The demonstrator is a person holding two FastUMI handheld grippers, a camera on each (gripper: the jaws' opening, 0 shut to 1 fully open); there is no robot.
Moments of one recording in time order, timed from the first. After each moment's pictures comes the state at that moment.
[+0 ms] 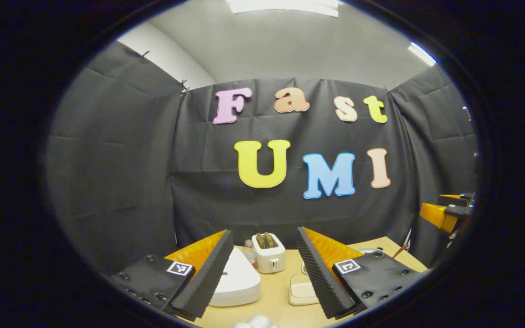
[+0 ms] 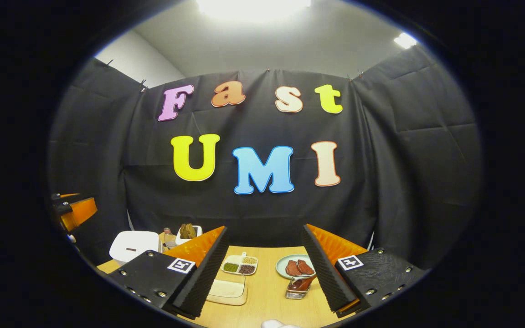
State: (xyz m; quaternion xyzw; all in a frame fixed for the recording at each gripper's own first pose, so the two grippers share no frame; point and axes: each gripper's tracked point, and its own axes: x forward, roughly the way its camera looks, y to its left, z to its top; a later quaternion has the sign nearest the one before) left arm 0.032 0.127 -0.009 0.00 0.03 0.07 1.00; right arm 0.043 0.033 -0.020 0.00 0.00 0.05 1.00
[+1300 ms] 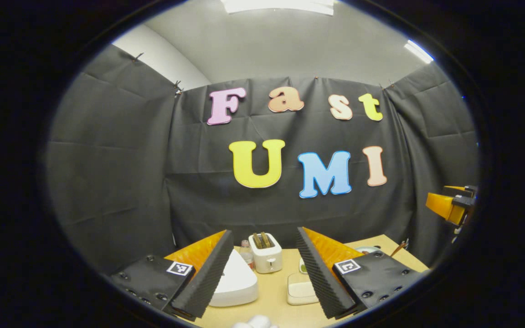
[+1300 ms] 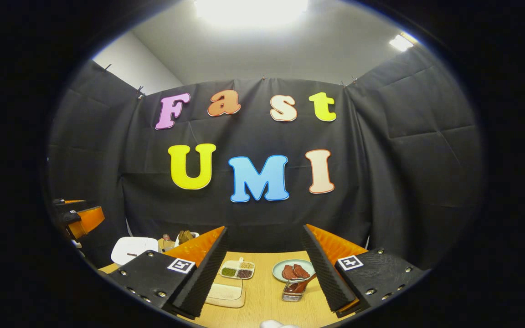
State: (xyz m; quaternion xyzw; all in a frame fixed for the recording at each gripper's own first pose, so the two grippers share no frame) left arm 0.044 0.118 0.001 0.00 0.04 0.05 1.00; right arm 0.026 0.022 -0.005 0.01 -0.03 0.04 1.00
